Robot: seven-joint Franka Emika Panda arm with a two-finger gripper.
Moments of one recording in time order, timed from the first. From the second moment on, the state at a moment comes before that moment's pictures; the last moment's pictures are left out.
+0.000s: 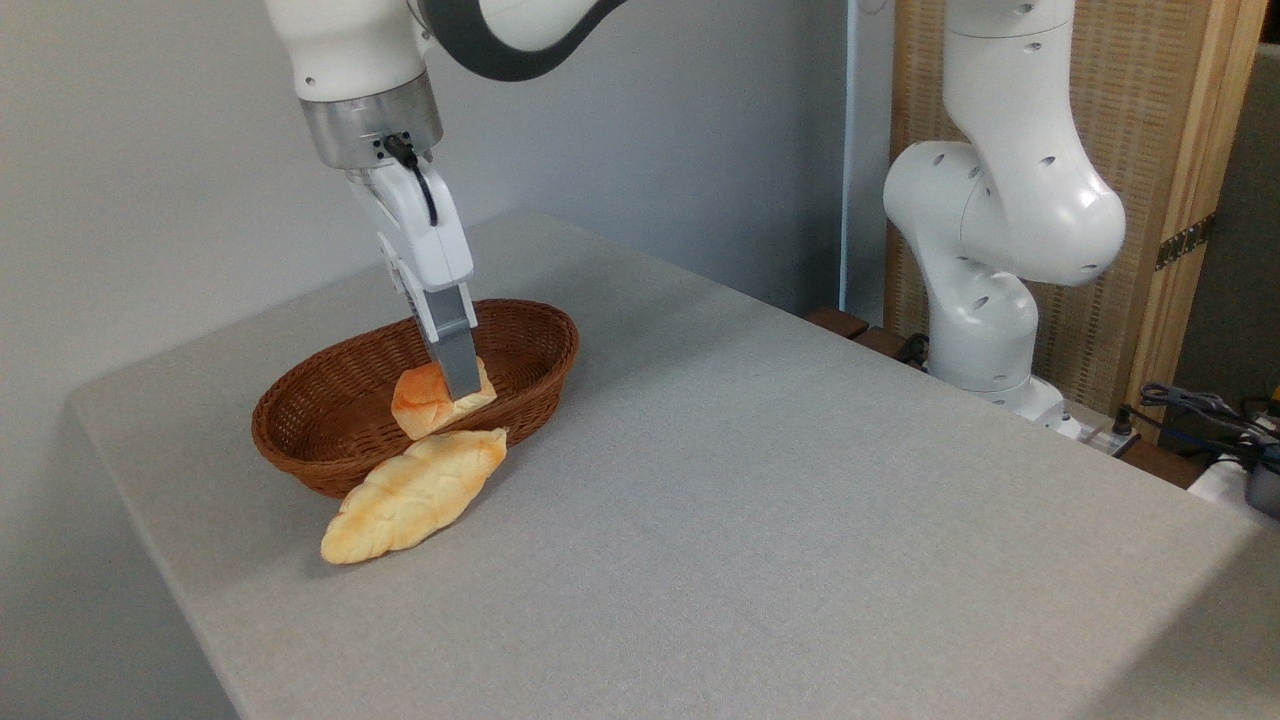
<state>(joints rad) -0.05 0.08 -0.20 -1.68 0.00 1.73 0.74</state>
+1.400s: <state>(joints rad) -0.05 0.09 -0.19 -1.69 0.00 1.81 0.69</state>
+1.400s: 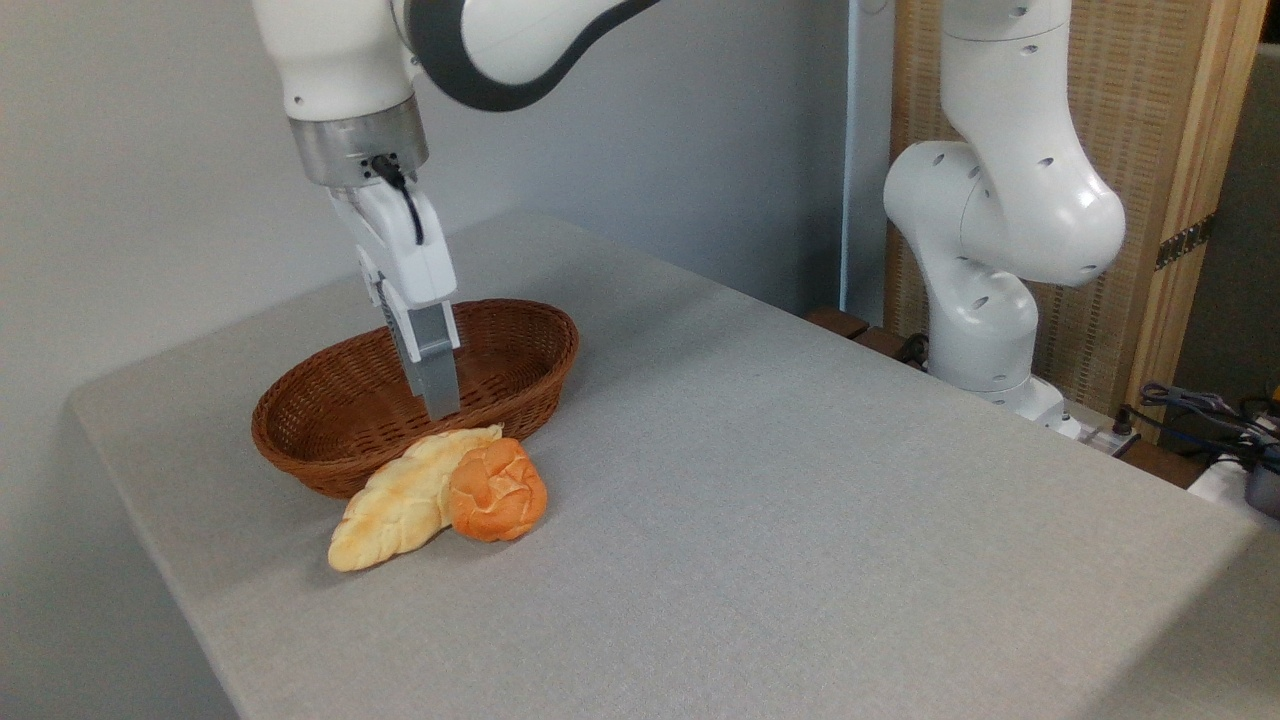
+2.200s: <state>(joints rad) -0.04 -0.01 -0.03 -1.67 -0.09 1.73 0.64</state>
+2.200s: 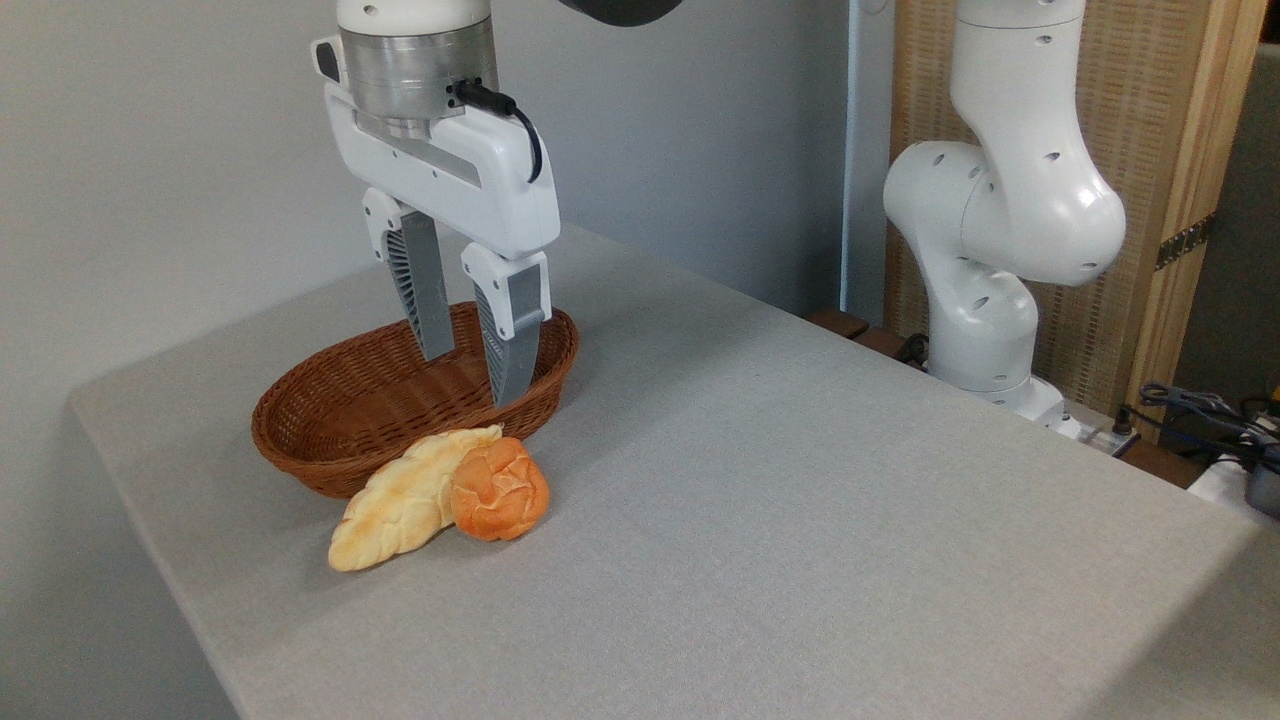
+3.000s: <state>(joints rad) -0.04 -0.01 -0.03 -1.67 -0.08 1.68 0.65</state>
